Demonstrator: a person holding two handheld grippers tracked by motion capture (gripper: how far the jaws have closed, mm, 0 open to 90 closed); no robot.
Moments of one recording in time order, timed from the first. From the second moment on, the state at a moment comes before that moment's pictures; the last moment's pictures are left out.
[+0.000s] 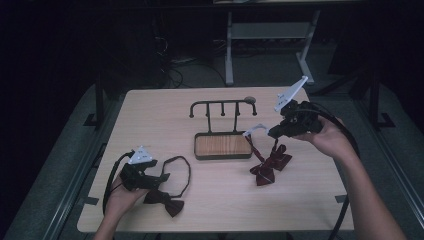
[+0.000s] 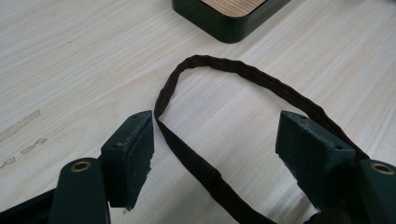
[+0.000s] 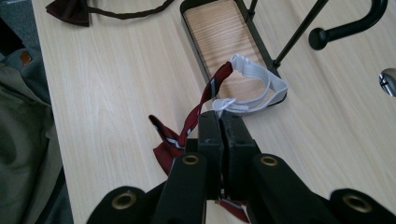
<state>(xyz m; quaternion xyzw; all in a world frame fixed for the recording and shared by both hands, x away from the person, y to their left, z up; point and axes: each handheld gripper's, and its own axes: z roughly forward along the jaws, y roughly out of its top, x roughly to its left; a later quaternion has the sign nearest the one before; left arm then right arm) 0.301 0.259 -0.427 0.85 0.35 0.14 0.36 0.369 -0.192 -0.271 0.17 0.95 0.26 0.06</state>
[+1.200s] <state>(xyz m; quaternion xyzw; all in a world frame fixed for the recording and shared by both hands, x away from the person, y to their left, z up) 0.300 0.258 -0.427 0.85 0.35 0.14 0.36 0.375 -0.172 -0.236 0.16 0.95 0.27 0.08</state>
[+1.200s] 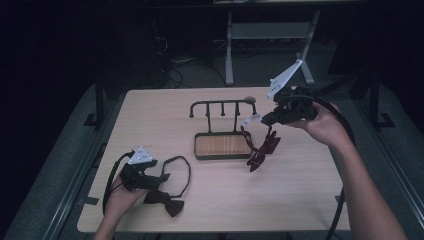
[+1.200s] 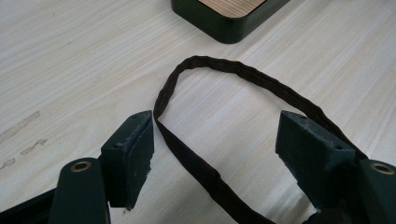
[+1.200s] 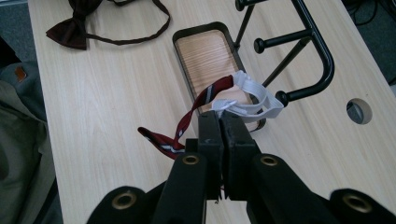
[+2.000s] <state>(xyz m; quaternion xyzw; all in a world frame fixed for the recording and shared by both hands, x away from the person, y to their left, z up) 0.300 0.257 -0.428 0.85 0.35 0.14 0.36 0.388 -0.168 -0.221 0.16 0.95 0.27 0.09</state>
